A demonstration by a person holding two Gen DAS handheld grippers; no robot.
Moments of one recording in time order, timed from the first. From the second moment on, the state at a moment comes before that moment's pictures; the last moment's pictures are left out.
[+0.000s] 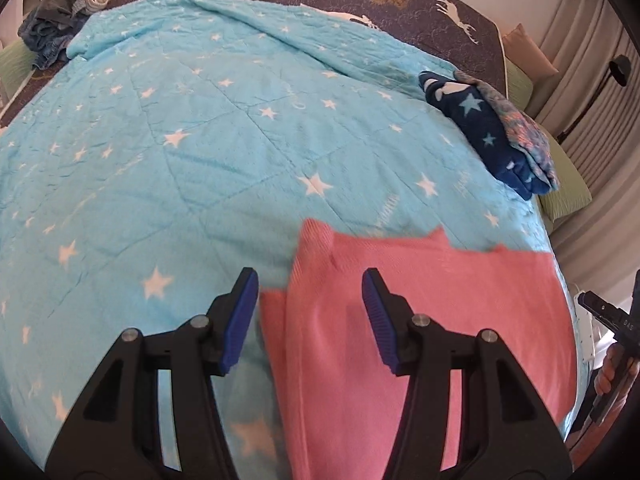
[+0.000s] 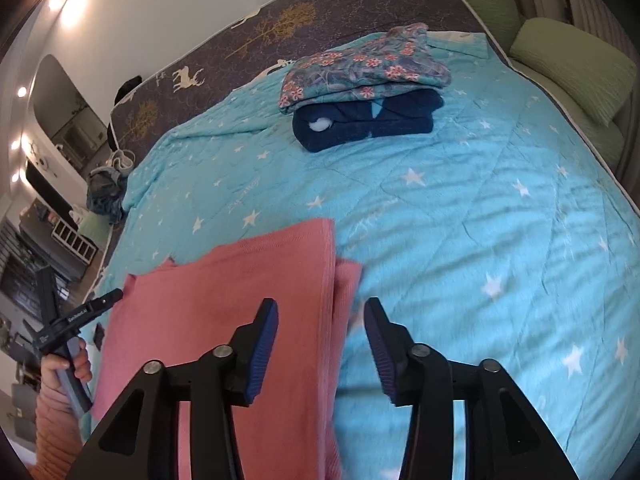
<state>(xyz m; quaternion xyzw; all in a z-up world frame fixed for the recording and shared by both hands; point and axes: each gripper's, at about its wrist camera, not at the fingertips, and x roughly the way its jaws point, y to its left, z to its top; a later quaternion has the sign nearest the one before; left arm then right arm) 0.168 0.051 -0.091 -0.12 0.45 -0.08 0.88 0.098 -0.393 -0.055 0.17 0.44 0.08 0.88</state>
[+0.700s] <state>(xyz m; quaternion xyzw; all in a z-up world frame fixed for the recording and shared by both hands) 0.197 0.059 -0.088 -0.19 0.41 -0.14 0.88 0.166 -0.404 -0.066 0.21 0.40 0.08 0.89</state>
